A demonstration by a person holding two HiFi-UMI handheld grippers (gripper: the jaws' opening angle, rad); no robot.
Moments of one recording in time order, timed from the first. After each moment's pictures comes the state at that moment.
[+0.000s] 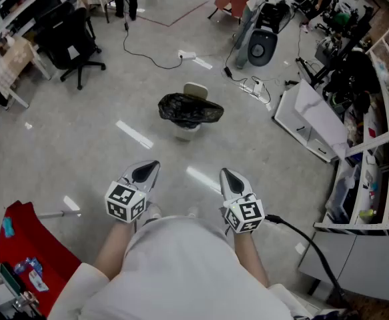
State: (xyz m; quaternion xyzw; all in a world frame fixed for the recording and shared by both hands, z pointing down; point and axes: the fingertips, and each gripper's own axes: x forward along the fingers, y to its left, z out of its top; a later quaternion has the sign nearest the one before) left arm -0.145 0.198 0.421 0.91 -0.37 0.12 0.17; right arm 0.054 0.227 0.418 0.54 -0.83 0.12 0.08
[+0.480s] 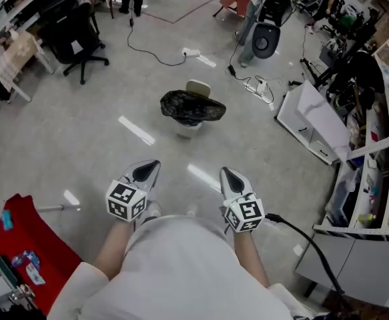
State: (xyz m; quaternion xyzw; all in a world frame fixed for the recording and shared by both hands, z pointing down) left arm -0.135 0.203 0.429 0.90 -0.38 0.13 0.18; right arm 0.063 0.226 0.420 0.53 -0.84 0.12 0.08
